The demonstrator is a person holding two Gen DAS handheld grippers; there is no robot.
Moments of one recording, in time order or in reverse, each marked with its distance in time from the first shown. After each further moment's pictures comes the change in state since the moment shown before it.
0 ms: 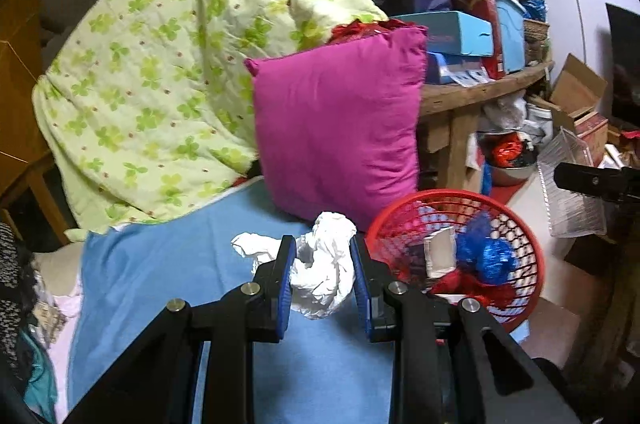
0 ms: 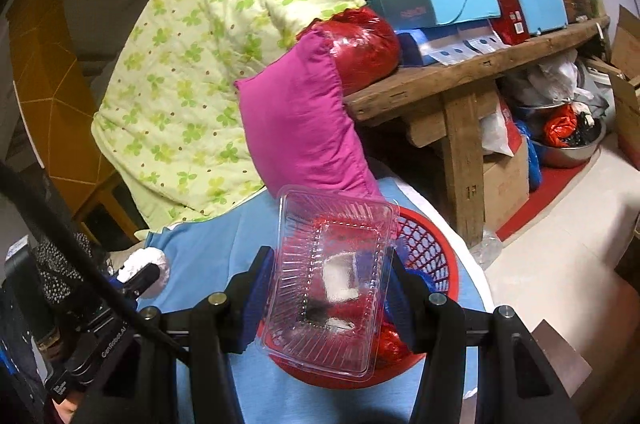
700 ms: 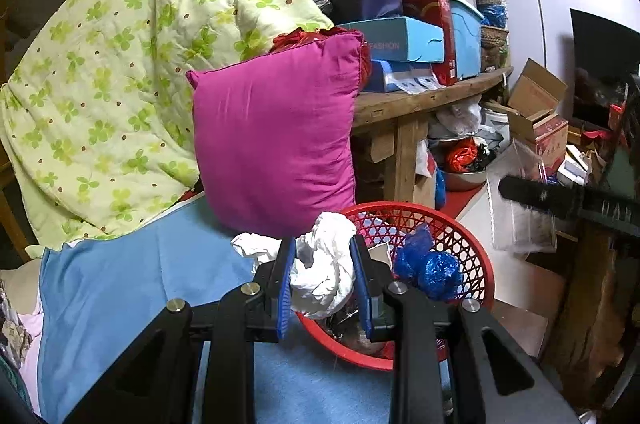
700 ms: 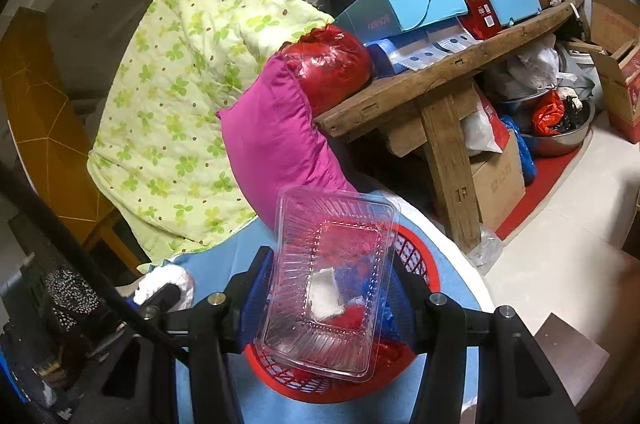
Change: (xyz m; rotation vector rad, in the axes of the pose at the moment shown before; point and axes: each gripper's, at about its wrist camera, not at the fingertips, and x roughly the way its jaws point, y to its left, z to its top) left arm 0.009 -0.041 0.009 0.030 -0.037 -0.134; right arm -0.002 -0.026 -0.011 0.090 -0.084 0.000
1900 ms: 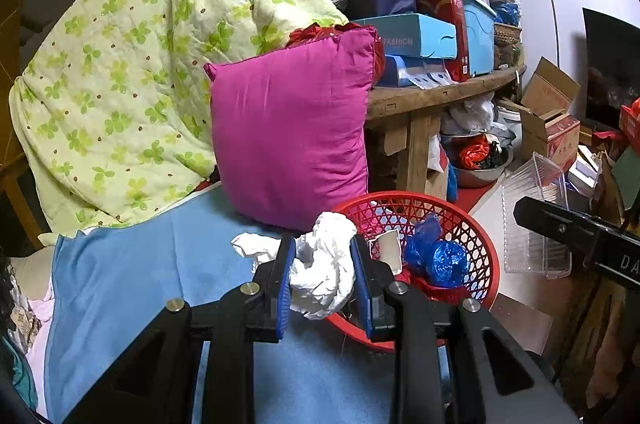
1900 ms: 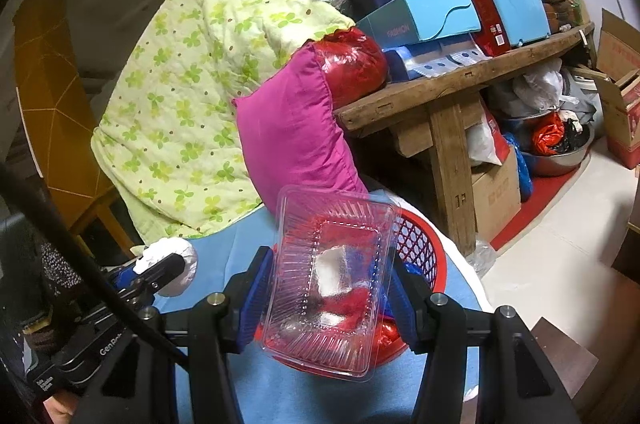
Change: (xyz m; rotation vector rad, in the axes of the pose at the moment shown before) left arm -0.012 0.002 -0.010 -0.022 0.021 0.048; right arm -0.017 0.020 -0.026 -0.092 -0.014 -0.005
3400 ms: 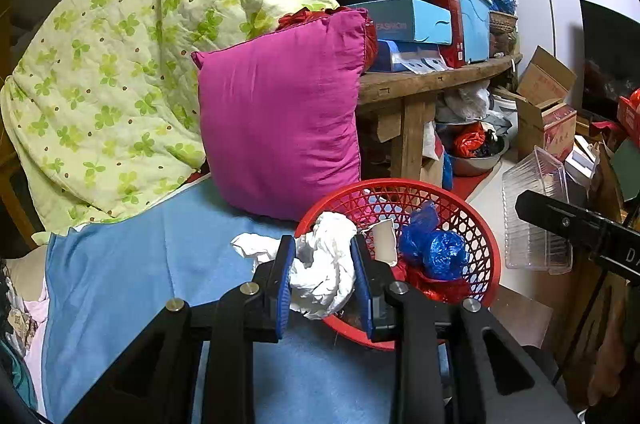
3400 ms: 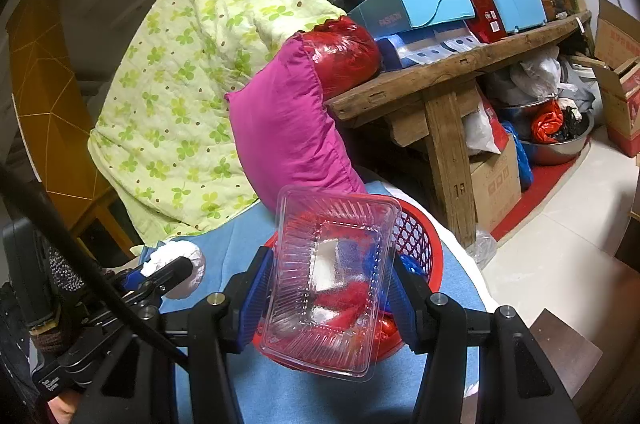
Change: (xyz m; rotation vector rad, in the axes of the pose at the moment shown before) left arm 0.014 -0.007 -0.004 0.021 0.038 -0.021; right arm 0.009 -0.009 -0.004 0.025 0.017 -0.006
